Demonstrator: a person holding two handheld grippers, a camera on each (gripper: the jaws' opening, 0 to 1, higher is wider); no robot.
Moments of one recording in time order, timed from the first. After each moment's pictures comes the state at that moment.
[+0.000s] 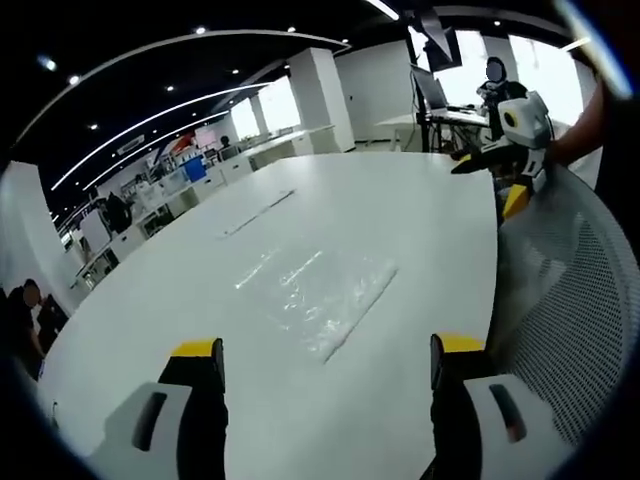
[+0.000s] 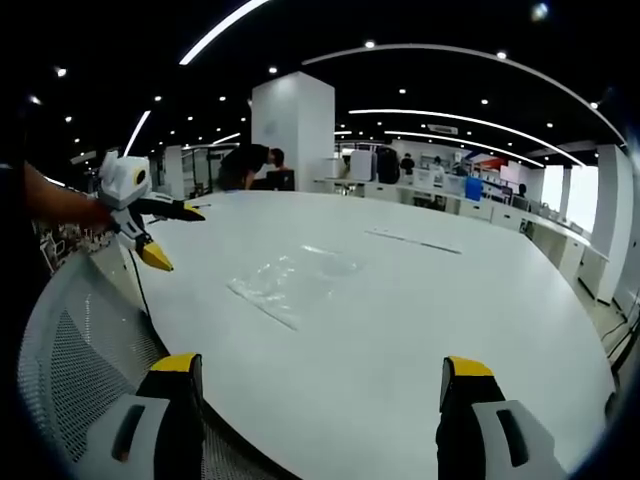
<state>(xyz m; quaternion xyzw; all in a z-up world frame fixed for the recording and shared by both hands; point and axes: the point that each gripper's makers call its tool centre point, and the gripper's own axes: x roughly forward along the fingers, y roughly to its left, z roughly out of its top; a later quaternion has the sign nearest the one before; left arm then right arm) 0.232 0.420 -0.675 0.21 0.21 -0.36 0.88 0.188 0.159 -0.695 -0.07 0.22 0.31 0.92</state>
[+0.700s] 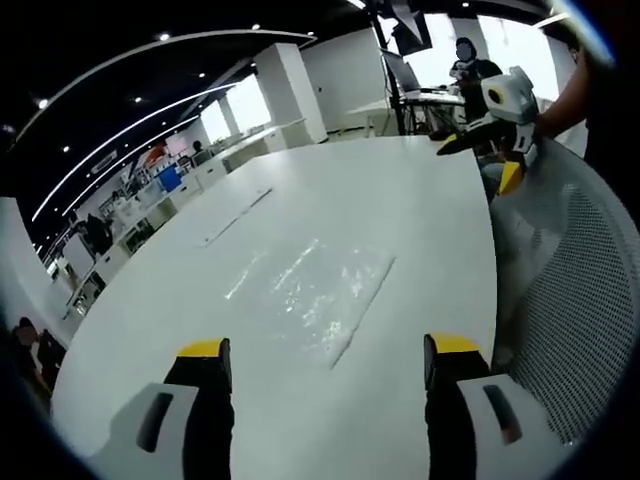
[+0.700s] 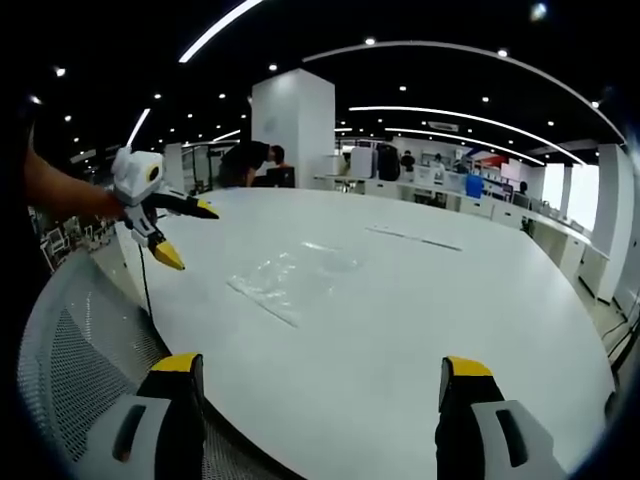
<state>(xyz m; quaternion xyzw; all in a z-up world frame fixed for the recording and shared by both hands) 0.246 0.411 -0.686 0.26 0.22 -0.41 0.85 0.187 0.161 -0.696 -0.07 0.23 0.31 0.92</state>
